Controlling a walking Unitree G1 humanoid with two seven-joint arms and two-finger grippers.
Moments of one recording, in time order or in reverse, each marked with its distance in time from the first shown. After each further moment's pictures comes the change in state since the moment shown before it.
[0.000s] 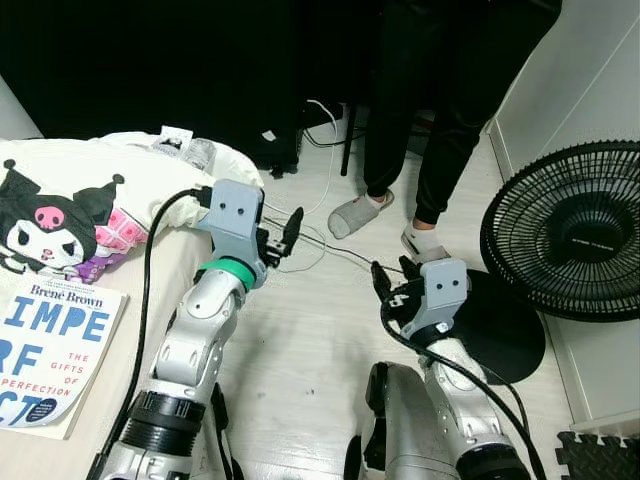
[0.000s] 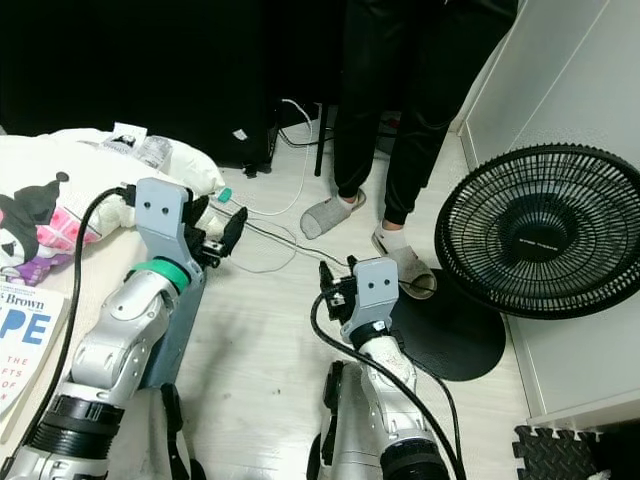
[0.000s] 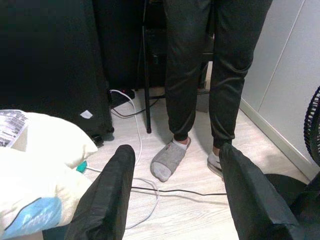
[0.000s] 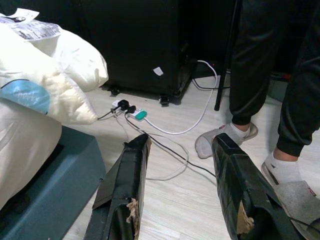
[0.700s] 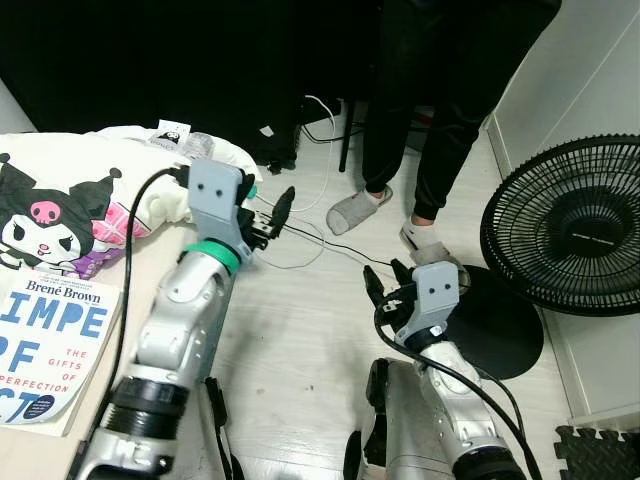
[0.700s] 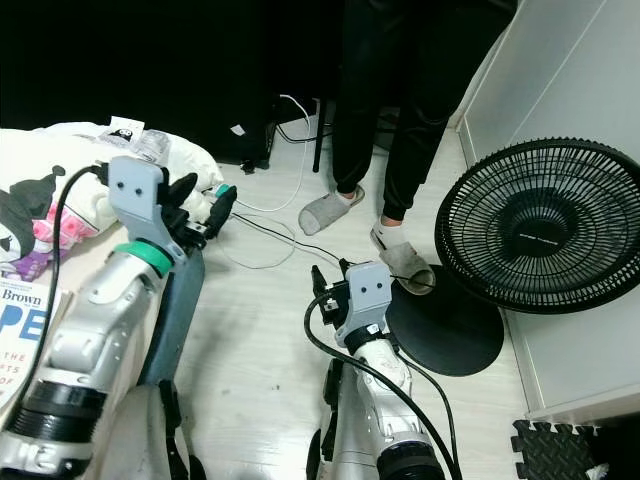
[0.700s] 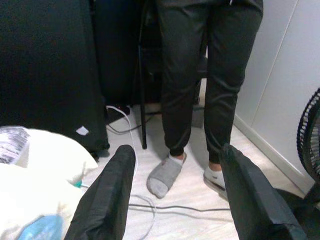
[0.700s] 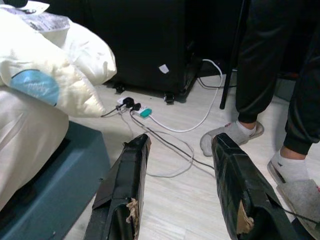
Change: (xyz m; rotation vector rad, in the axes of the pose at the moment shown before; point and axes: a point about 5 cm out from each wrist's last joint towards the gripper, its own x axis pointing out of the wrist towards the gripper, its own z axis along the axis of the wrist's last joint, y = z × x) left arm 0.003 0.006 0.016 -0.015 -0.076 -0.047; right arm 0.001 0.006 0.001 0.003 -0.022 0.026
